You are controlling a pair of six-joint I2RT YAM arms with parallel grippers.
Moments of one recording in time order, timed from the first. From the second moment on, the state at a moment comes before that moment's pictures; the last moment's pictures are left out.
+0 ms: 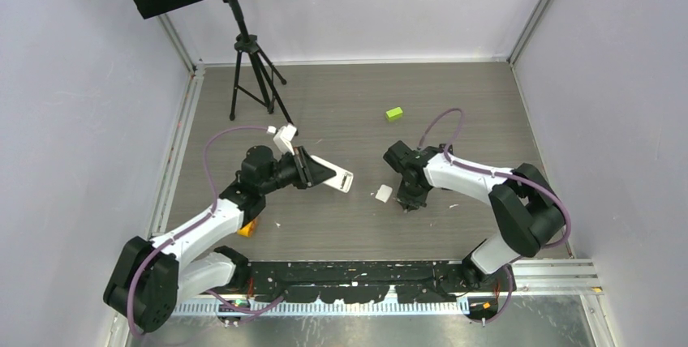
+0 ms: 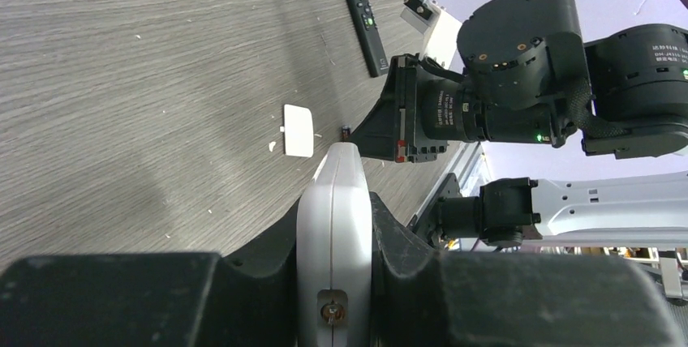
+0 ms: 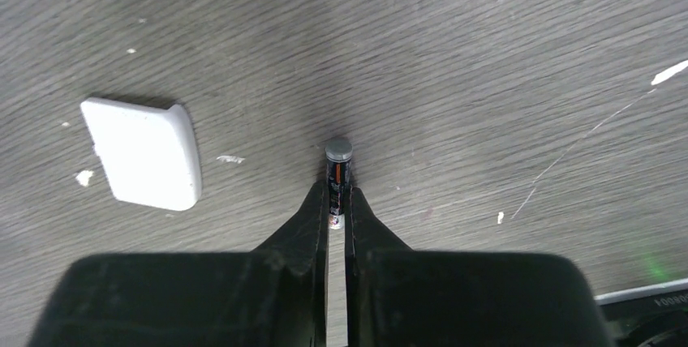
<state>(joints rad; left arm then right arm) -0.49 1.06 0.44 0.34 0.47 -0.79 0.66 1.56 0.88 -0.78 0.21 1.05</state>
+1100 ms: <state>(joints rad) -0.49 1.24 0.51 0.39 0.55 -0.97 0.78 1.36 1.02 -0.50 -0.16 1.10</state>
